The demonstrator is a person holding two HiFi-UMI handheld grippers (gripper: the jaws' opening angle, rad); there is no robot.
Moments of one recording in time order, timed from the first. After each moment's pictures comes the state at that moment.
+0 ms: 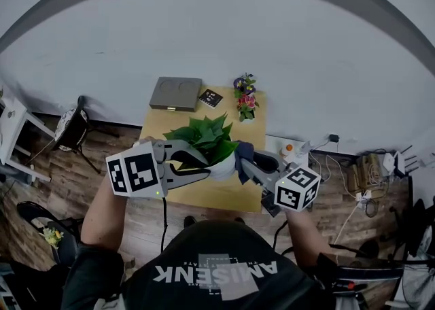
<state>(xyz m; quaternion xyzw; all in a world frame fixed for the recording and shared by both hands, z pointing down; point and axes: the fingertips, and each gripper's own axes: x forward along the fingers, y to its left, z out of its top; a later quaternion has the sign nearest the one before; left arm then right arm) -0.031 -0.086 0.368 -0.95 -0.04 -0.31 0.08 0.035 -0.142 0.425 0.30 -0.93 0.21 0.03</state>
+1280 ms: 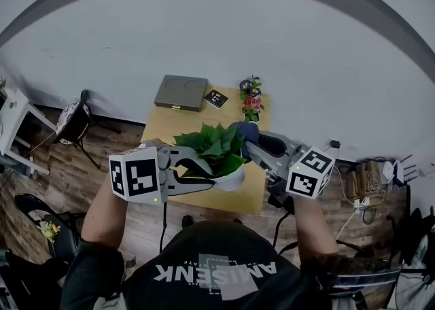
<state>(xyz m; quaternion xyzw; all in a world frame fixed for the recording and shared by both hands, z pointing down) -0.036 -0.074 0.356 -0.95 -0.10 -0.29 0.11 0.016 -0.179 0.350 0.23 -0.96 0.17 0.00</state>
